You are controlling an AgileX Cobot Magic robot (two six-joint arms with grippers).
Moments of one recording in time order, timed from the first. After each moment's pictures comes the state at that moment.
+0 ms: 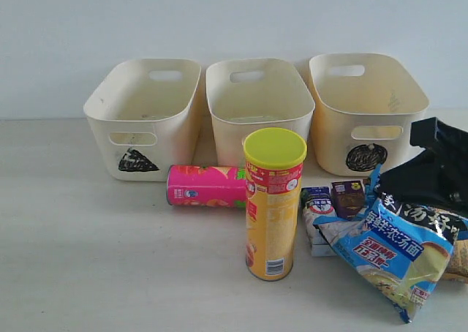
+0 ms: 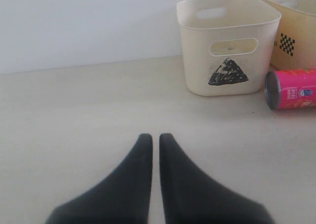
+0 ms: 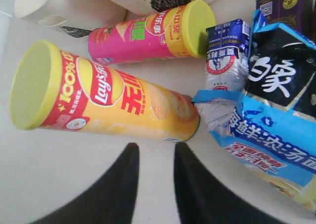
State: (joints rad) left arm 0.00 0.00 0.00 -0.08 0.29 0.16; right arm -0.03 1.18 -0.63 1.13 0.77 -0.66
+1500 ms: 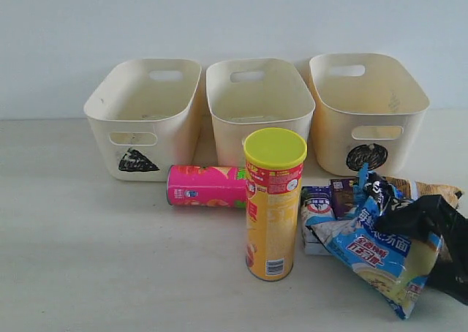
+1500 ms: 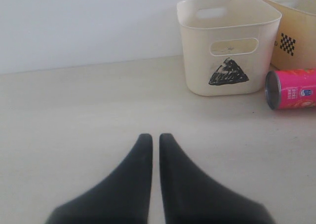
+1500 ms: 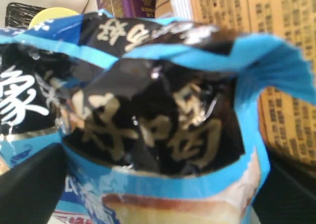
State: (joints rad) left arm 0.00 0.00 0.00 -0.08 0.29 0.16; right arm -0.28 1.80 -0.48 1.74 0.86 -1.41
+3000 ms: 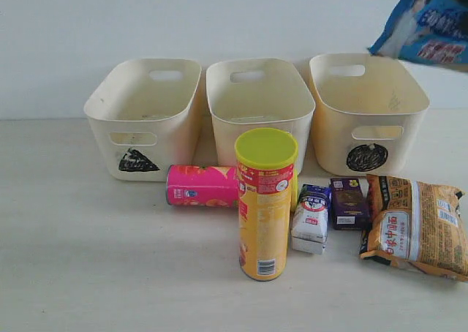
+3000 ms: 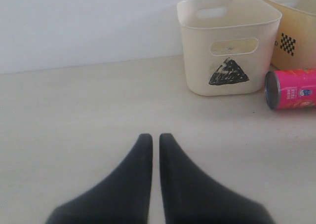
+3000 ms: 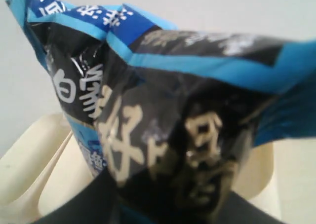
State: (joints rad) left arm 0.00 0.00 0.00 -0.08 0.29 0.16; right arm -0.28 1.34 -0.90 1.73 0.65 -1.47
